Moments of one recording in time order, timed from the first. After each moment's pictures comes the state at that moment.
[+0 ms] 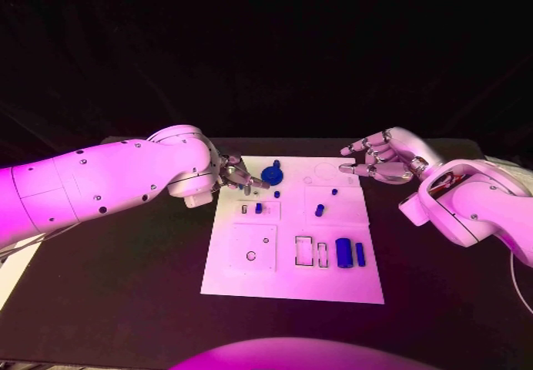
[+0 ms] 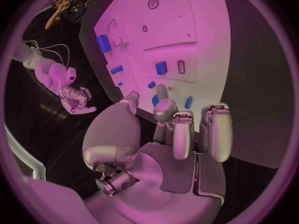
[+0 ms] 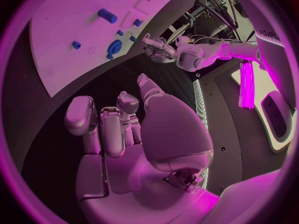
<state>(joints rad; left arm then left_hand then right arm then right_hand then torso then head) 1.32 -0.80 -0.03 1.54 -1.00 0.06 -0.67 0.91 -0.08 0.13 0.23 0.05 0.94 0.04 0.62 0.73 1.30 -0.03 1.17 1.08 1.46 -0.09 1.57 1.31 0.03 1.47 0.03 1.49 1.31 1.17 -0.94 0.04 1.65 -1.04 -0.40 0.02 1.30 -0.06 0.09 0.09 0.20 0.97 0.15 0.07 0.09 1.30 0.06 0.98 1.11 1.47 -0.01 1.40 1.31 0.10 1.24 0.10 1.33 1.04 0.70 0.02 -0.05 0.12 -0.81</state>
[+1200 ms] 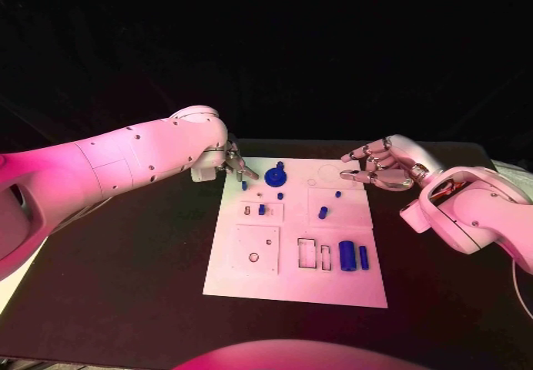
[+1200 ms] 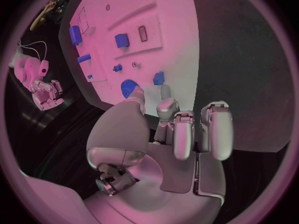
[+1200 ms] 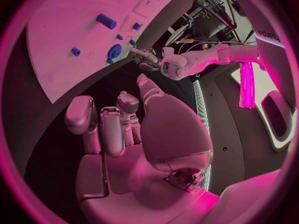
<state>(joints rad) 1.36 -0.59 -0.05 1.12 -1.07 0.25 -0.67 1.09 -0.01 -0.02 0.26 0.06 0.91 0.07 0.55 0.63 1.27 0.00 1.17 1.06 1.47 -0.06 1.57 1.31 0.03 1.47 0.06 1.46 1.31 1.16 -0.92 0.04 1.65 -1.03 -0.39 0.02 1.31 -0.06 0.09 0.09 0.20 0.97 0.15 0.07 0.09 1.30 0.06 0.98 1.10 1.47 -0.01 1.40 1.31 0.10 1.23 0.10 1.32 1.04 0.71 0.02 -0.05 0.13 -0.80</state>
